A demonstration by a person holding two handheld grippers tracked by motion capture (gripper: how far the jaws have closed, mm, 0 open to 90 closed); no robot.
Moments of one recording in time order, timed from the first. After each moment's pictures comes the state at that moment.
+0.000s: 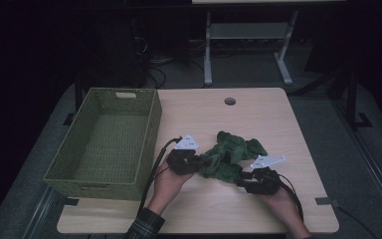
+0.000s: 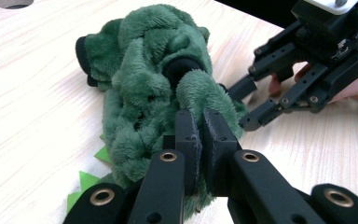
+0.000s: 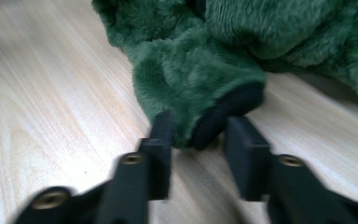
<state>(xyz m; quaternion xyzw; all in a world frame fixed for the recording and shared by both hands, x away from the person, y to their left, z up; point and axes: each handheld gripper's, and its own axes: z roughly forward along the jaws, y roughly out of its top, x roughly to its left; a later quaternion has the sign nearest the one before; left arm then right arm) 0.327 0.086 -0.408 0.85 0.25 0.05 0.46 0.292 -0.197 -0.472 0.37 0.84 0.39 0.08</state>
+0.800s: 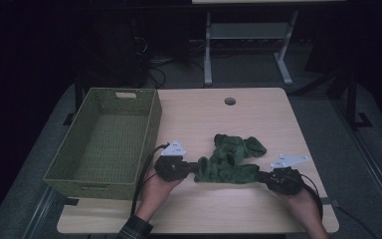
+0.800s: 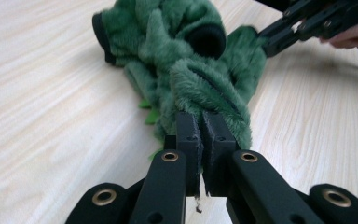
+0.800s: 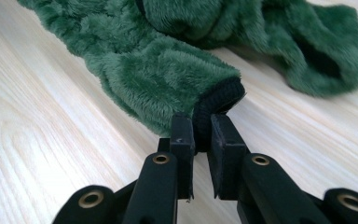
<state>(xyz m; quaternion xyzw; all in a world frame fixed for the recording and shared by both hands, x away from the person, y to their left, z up) 0.314 0.118 -0.423 0.85 0.27 0.04 0.45 0.279 -0.245 -0.452 0.39 0.84 0.36 0.12</state>
